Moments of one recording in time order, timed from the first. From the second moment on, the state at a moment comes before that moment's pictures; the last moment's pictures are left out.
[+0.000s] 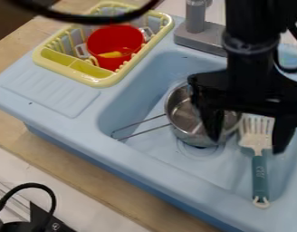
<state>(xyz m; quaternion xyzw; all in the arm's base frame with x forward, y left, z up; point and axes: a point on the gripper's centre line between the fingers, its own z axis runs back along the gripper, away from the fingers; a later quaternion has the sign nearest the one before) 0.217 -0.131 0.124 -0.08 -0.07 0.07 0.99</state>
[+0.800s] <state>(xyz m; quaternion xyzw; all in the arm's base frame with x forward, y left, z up) 0.215 -0.140 0.100 -0.08 -0.06 0.09 0.99</state>
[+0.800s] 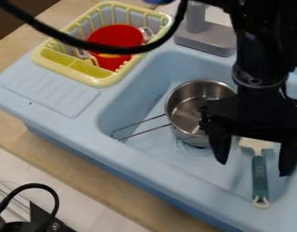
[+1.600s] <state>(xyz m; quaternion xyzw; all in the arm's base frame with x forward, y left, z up) 0.216 -0.145 0.083 -0.10 -0.03 0.09 0.99</state>
